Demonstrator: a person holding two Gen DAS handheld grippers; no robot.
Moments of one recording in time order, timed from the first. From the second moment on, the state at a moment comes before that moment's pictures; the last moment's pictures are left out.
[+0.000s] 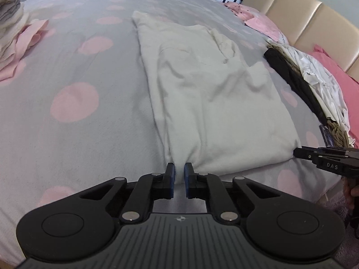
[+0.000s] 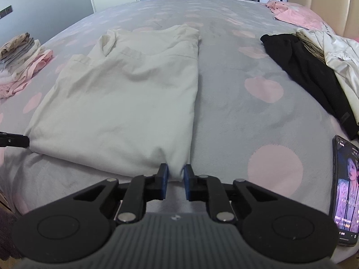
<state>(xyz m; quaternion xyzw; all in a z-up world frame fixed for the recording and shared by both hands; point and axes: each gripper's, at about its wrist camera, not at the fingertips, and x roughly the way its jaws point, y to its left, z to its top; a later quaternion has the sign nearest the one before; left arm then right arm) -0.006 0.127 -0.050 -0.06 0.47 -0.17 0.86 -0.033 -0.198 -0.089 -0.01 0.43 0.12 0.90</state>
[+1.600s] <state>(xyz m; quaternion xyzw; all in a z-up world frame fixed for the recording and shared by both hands) 0.010 0.085 -0.017 0.04 0.38 -0.20 0.90 -0.027 -0.184 -0.061 -0.05 0.34 0.12 0.93</state>
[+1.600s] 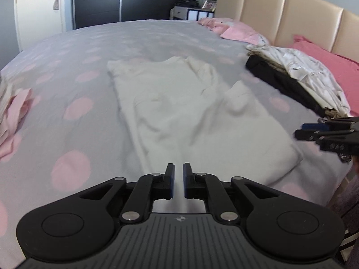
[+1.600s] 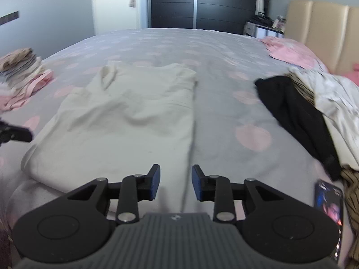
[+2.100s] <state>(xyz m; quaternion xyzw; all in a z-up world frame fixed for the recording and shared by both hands) 0.085 0.064 -0.049 0.01 0.40 -0.17 0.90 0.047 -0.157 -0.088 -0.05 0.37 0.14 0.92</state>
